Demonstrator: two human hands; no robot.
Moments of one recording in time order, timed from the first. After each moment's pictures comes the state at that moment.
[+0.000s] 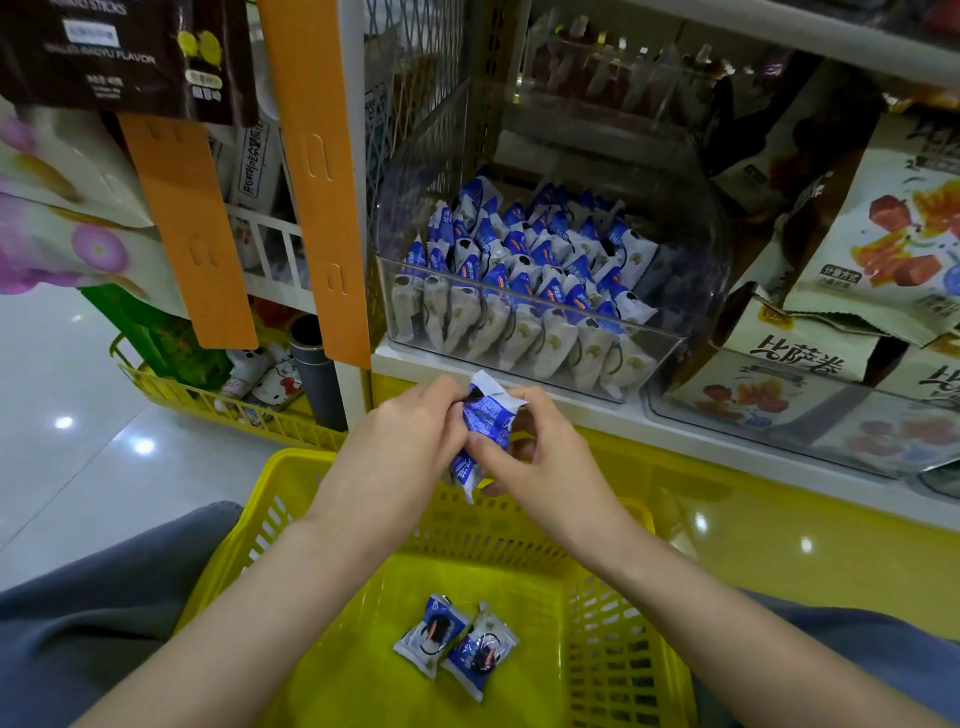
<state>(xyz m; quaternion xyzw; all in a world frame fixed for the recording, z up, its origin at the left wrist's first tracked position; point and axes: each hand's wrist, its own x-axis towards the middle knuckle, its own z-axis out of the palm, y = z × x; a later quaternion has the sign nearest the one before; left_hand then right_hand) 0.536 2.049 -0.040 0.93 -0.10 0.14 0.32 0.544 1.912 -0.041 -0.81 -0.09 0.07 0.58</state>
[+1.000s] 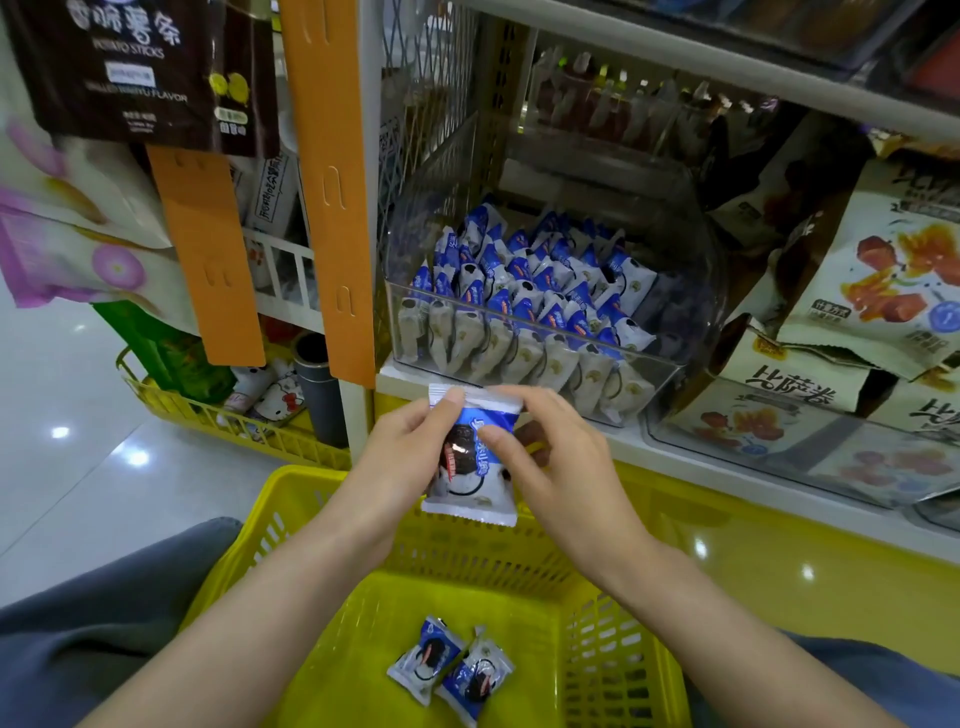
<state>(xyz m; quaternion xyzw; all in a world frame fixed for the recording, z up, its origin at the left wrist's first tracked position) 0.543 2.042 -0.030 0.66 0.13 -0.07 0.74 0.548 1.903 -0.024 -0.88 -0.20 -0.06 0.43</state>
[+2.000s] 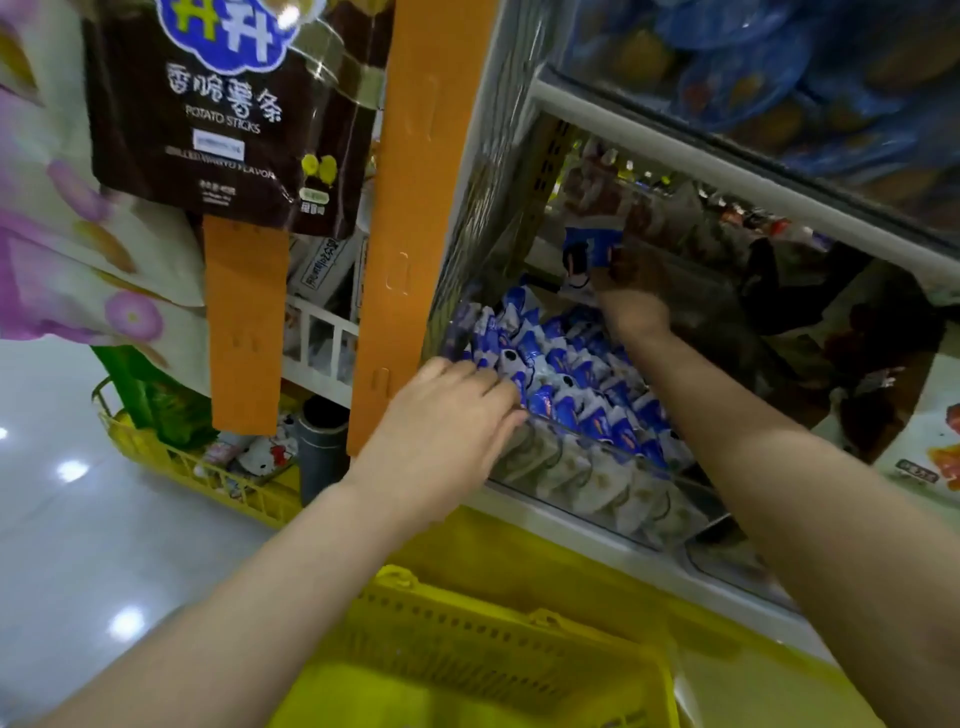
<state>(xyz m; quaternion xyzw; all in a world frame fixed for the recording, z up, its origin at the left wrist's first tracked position) 0.622 2.082 0.002 0.94 -0.19 0.23 0.15 0.795 1.919 0.040 -0.90 0.01 -0.18 0.41</state>
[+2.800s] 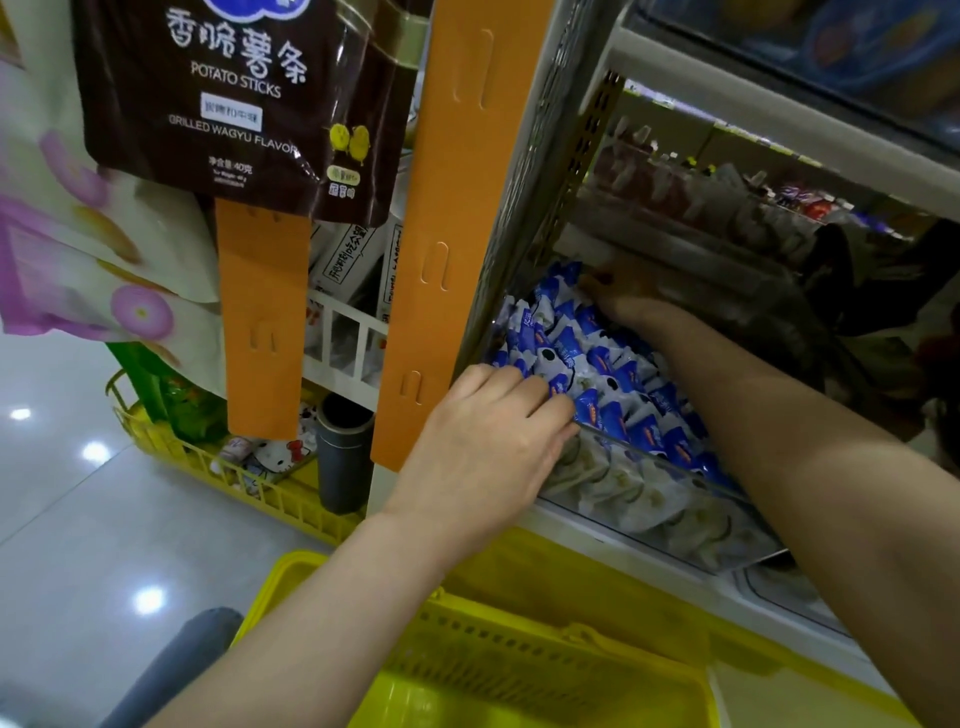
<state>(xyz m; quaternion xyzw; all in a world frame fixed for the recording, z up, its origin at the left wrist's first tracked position) 0.630 2.080 -0.015 0.91 -0.20 0.33 0.14 0.842 1.936 0.020 -0.97 -0.05 0.00 0.24</state>
